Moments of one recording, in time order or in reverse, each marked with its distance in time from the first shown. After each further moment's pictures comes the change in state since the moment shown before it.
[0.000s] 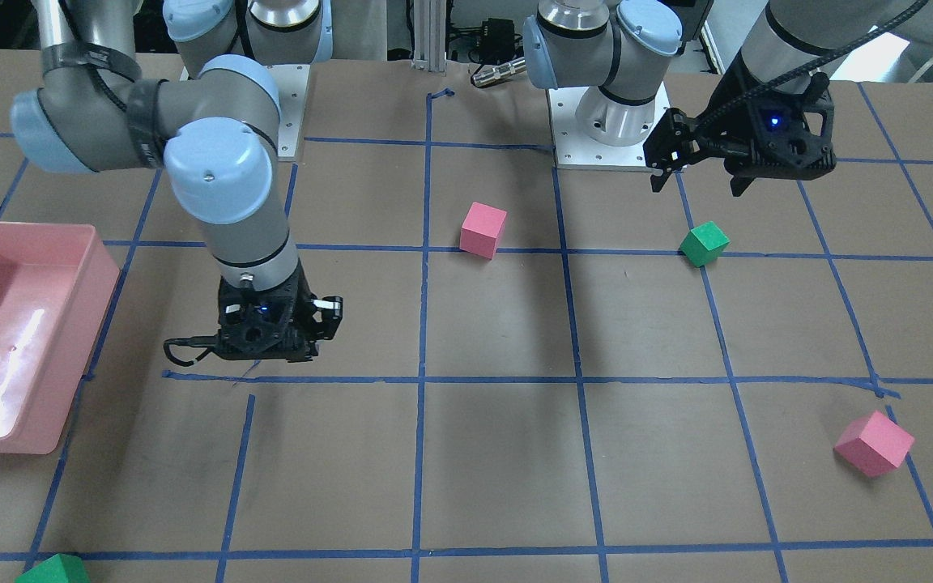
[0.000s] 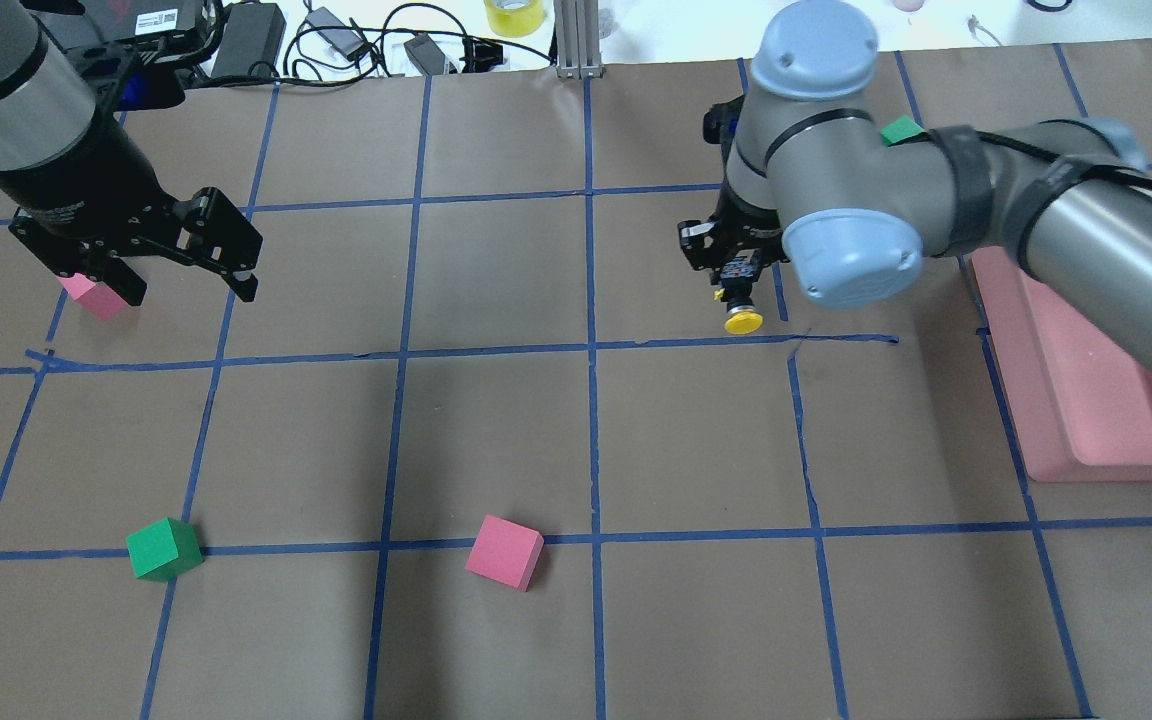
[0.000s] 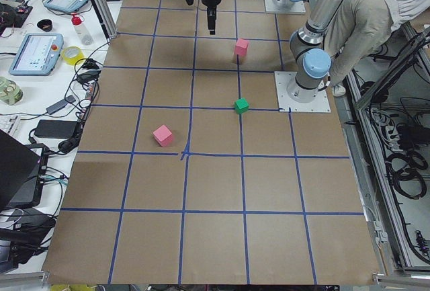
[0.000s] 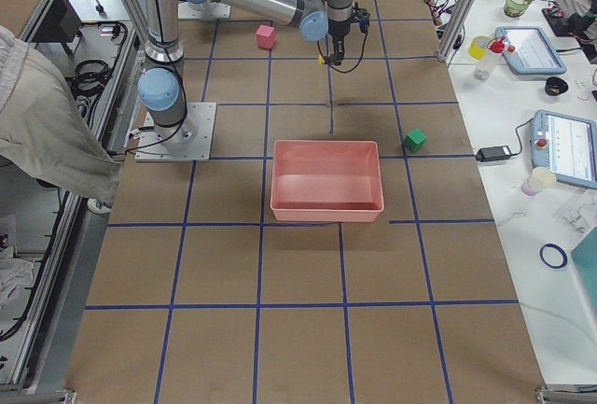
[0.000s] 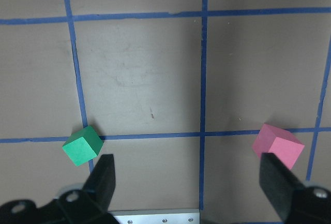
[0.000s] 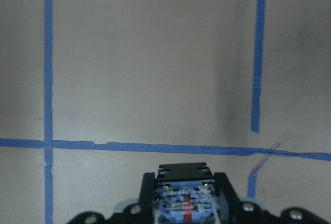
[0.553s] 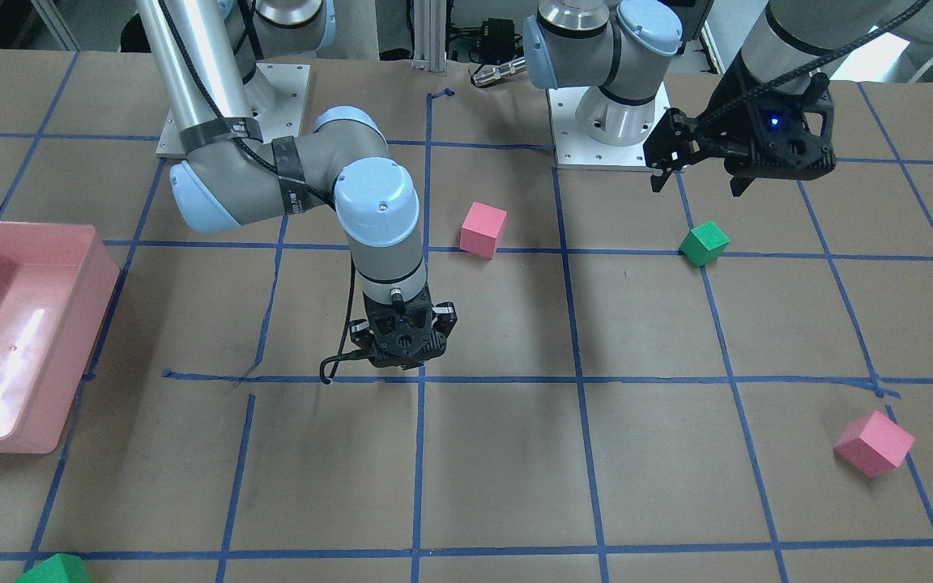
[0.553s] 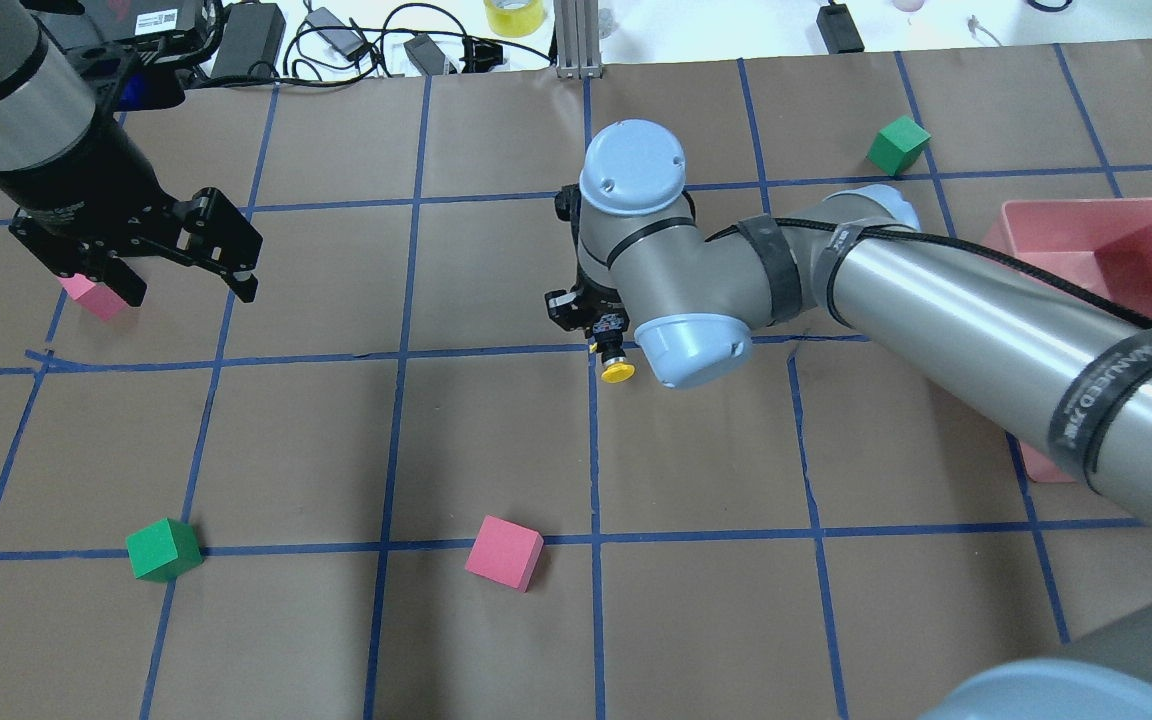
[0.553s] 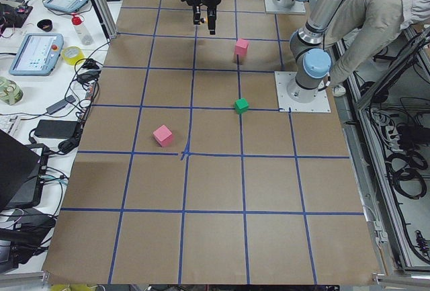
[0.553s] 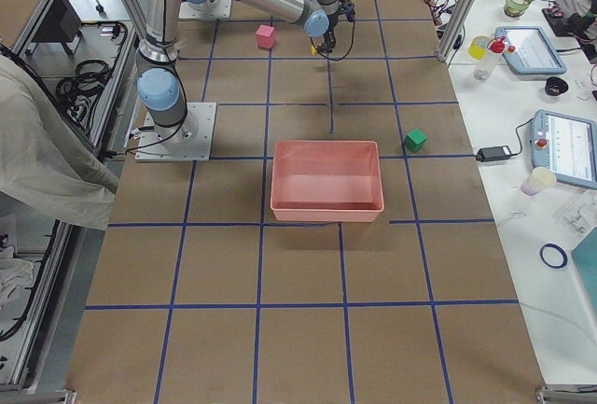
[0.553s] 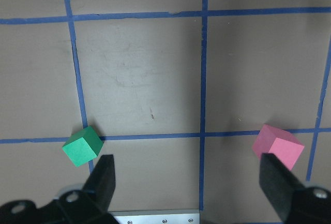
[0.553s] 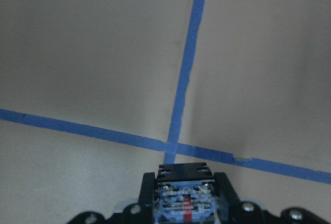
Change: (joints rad) left arm 0.001 0.000 0.000 0.000 0.000 0.000; right arm 0.188 0.148 -0.001 -0.183 0.028 0.071
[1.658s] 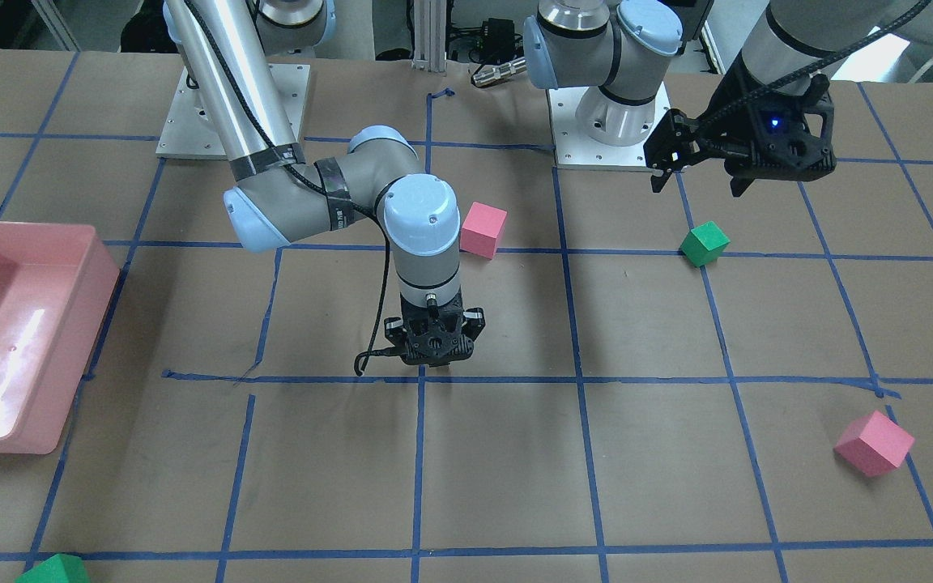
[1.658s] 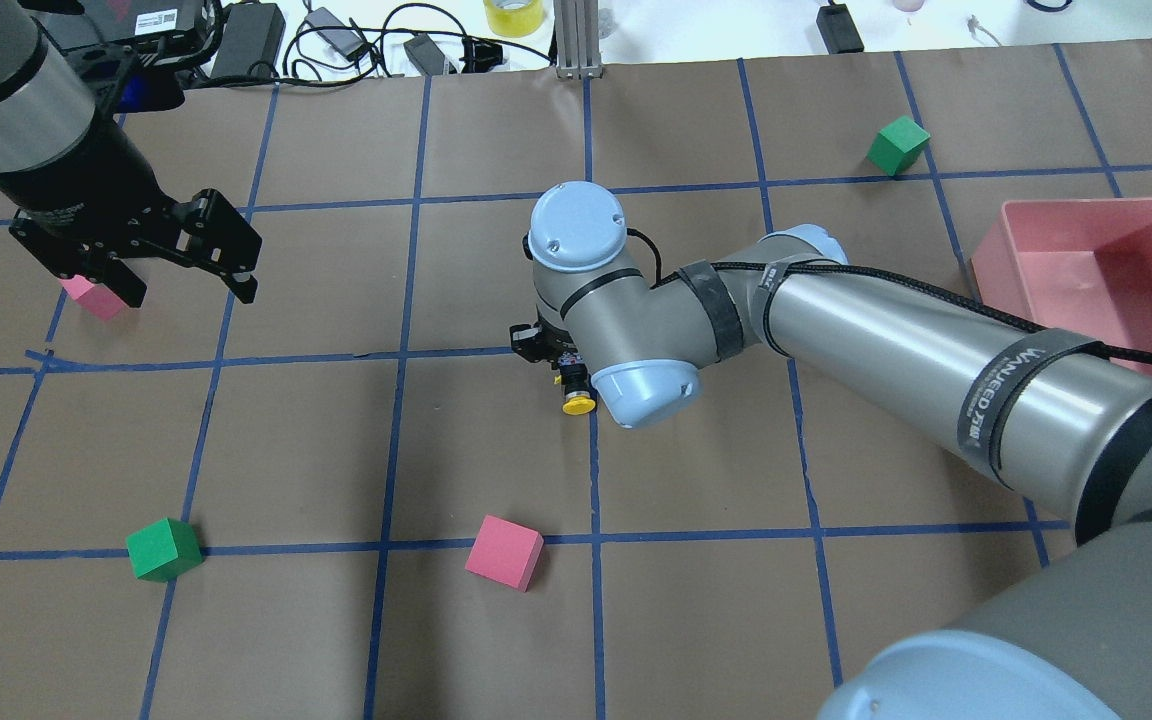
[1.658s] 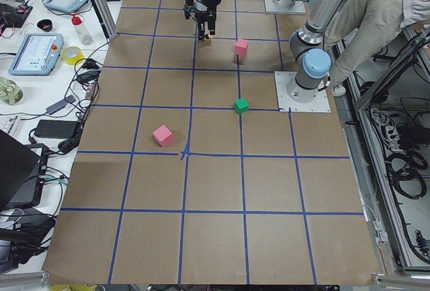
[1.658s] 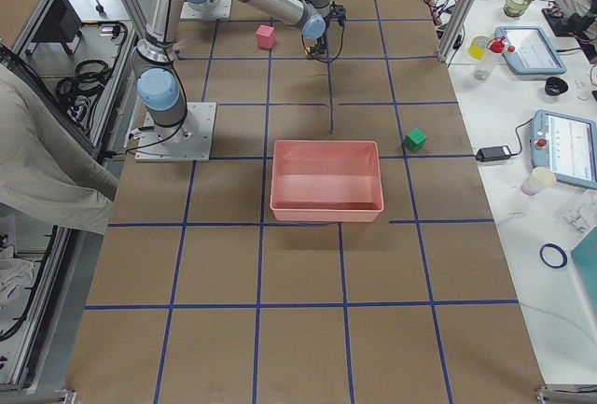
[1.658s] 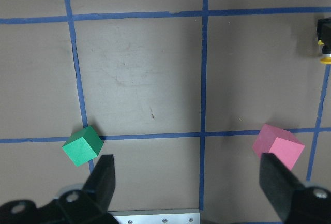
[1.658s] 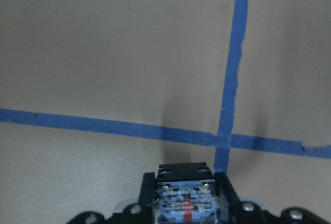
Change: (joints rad) left arm 0.001 0.000 -0.002 -0.001 0.000 0.002; right arm 0.058 0.062 0.009 -0.056 -0.011 0.168
